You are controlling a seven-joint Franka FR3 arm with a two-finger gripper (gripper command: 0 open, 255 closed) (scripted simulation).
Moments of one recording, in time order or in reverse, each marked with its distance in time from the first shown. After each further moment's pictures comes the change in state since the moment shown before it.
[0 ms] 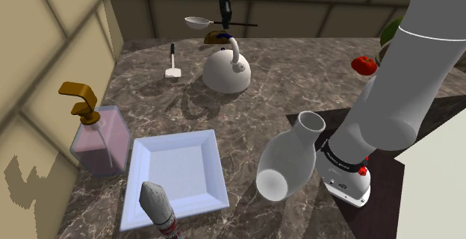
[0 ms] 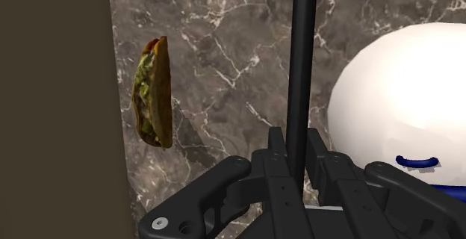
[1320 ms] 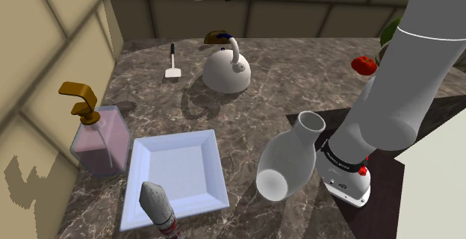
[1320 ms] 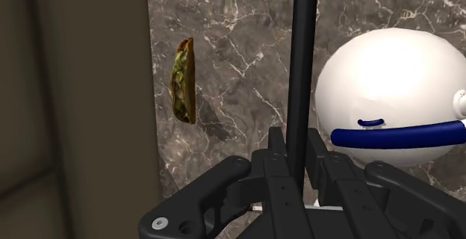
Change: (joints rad) arm -0.002 0.011 -0.001 0.285 0.009 -0.272 -0.032
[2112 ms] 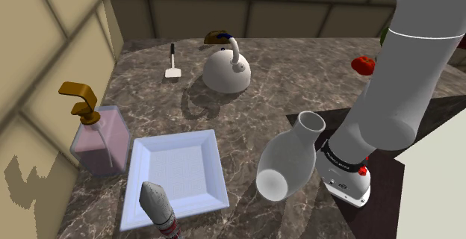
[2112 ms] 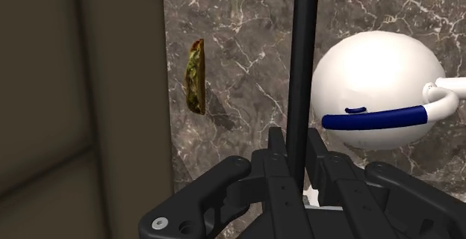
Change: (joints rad) arm -0.013 0.068 -0.004 0.258 0.016 -0.189 -0.031
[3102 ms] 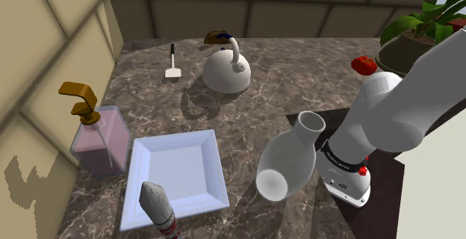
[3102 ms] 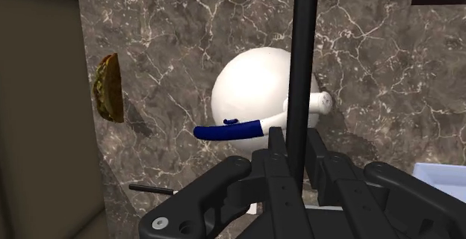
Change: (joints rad) arm 0.127 -0.554 0.121 -0.639 -0.093 0.058 0.244
